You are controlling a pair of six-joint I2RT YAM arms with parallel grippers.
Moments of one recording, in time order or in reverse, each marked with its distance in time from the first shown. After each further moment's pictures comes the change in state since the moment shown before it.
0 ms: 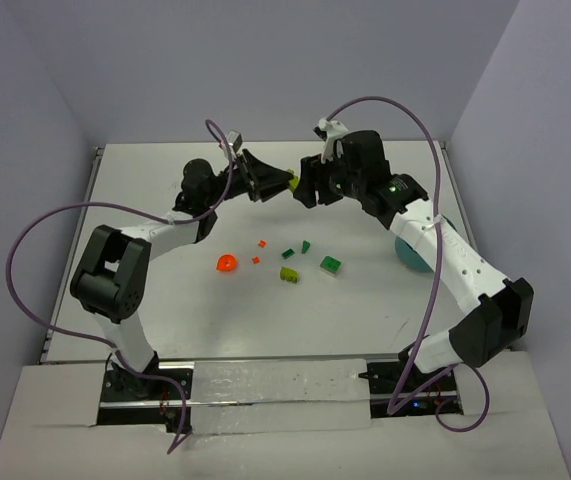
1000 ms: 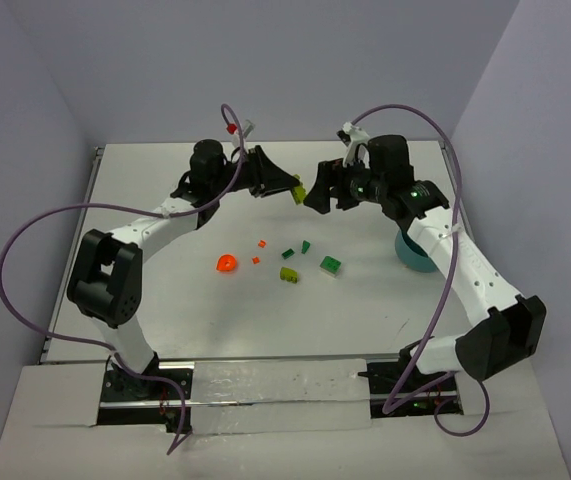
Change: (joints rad) left arm -0.024 -0.031 0.169 -0.468 0.003 0.502; right arm -0.118 -0.081 -0.075 -0.021 -0.189 0.037
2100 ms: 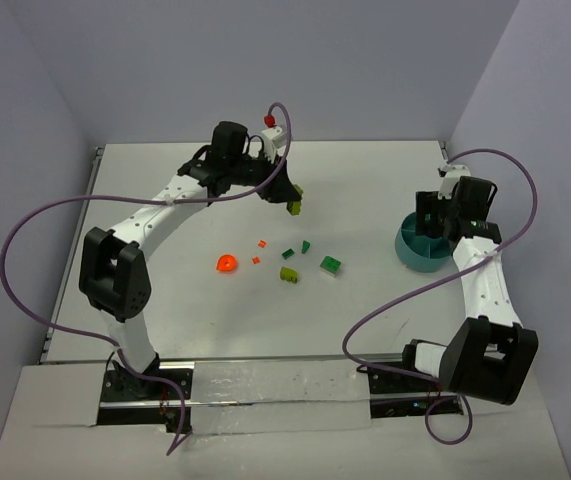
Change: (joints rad) left arm -0.066 0.067 0.350 -0.712 -0.007 0.961; right arm -0.647 -0.146 -0.397 0.084 0.308 -0.426
